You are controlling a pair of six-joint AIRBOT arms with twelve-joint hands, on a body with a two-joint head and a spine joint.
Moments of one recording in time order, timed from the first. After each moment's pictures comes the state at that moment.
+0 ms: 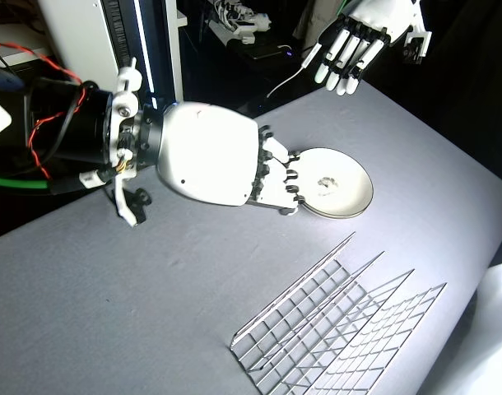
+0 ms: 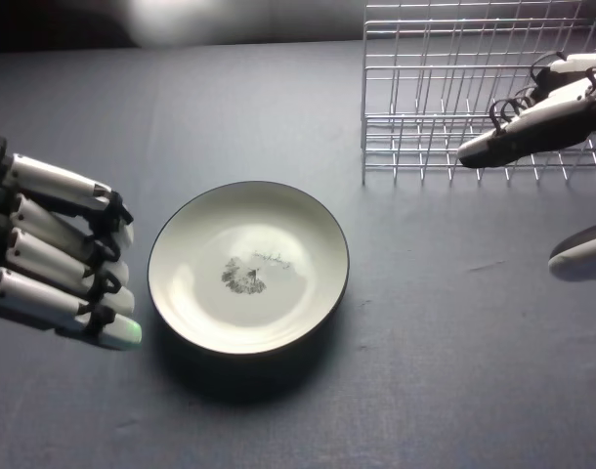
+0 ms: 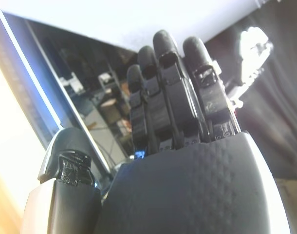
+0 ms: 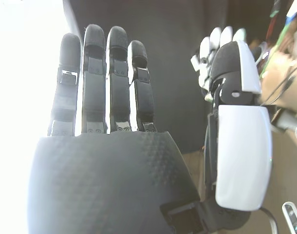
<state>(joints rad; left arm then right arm) 0.26 -0.61 1.17 1.63 -1.26 -0.14 -0.46 -0.67 0.91 -0.63 0.57 -0.10</state>
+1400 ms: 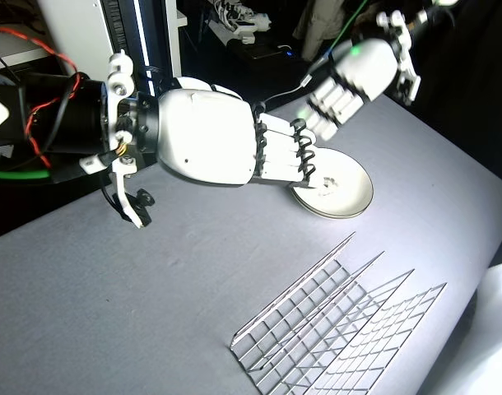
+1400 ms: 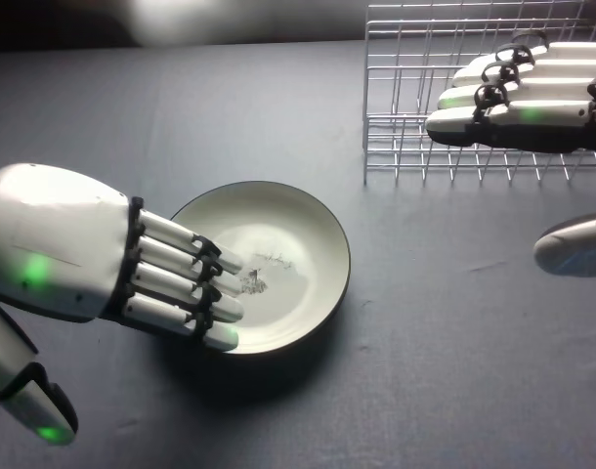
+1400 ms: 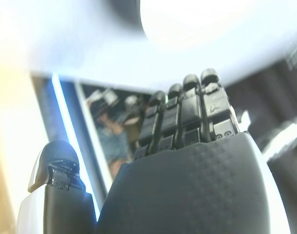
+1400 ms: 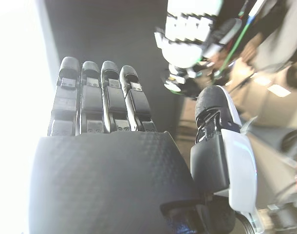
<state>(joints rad) 0.39 -0.95 1.37 1.80 -1.09 -0.17 -0.47 -0.67 0.92 -0.72 0.70 -0.25</state>
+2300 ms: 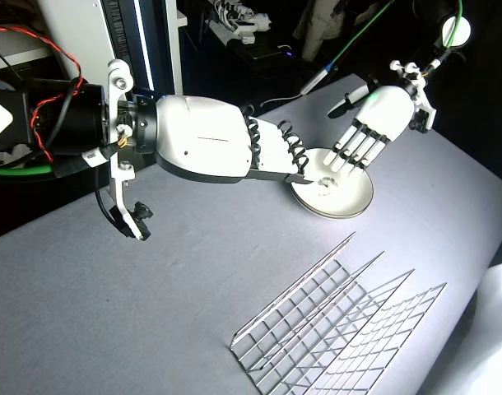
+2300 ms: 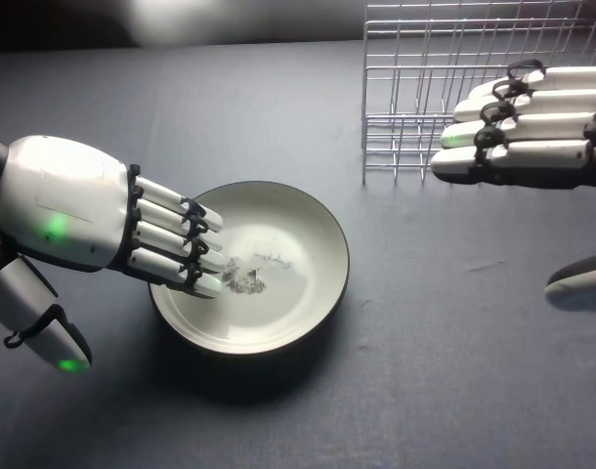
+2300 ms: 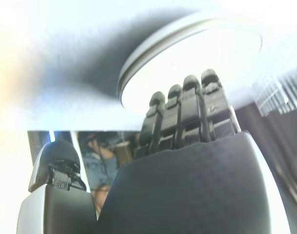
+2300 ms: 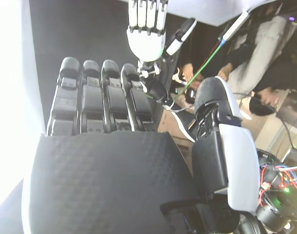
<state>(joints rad) 0.41 -1.11 1.65 1.81 -1.10 -0.15 -0.52 -0.68 0.92 -0.74 0.72 -0.38</state>
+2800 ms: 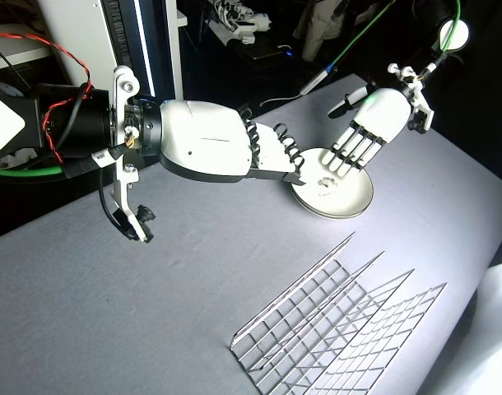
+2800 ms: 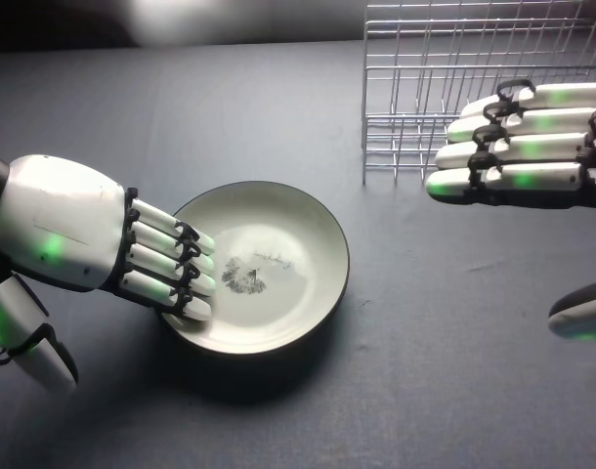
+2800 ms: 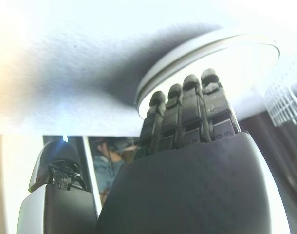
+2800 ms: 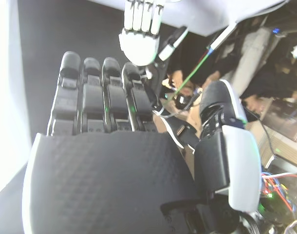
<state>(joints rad) 0.43 -1.11 1.64 1.85 -1.10 -0.15 -0.55 -0.69 0.92 -0.74 0.75 -0.45</state>
